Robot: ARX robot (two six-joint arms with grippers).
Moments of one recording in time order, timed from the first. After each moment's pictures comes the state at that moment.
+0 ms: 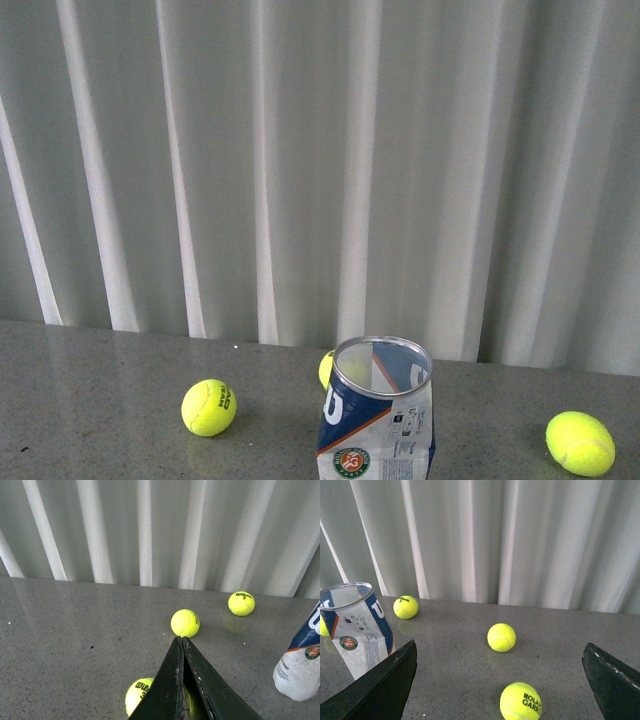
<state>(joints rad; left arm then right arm) -0.05 0.76 0.08 0.67 -0.02 -0.01 0.00 0.00 0.00 0.00 0.00 0.00</state>
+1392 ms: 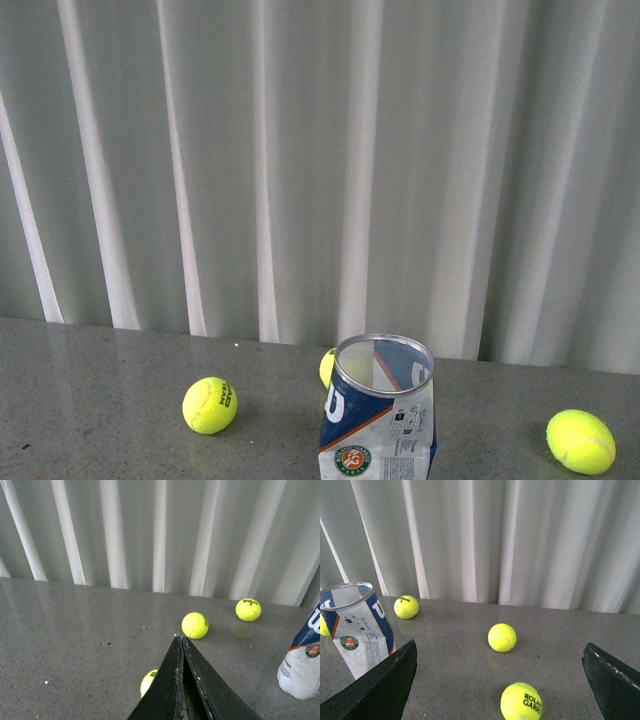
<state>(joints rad) 0.00 0.17 0.02 0.17 0.00 -0.01 0.00 0.00 0.00 0.00 0.00 0.00</state>
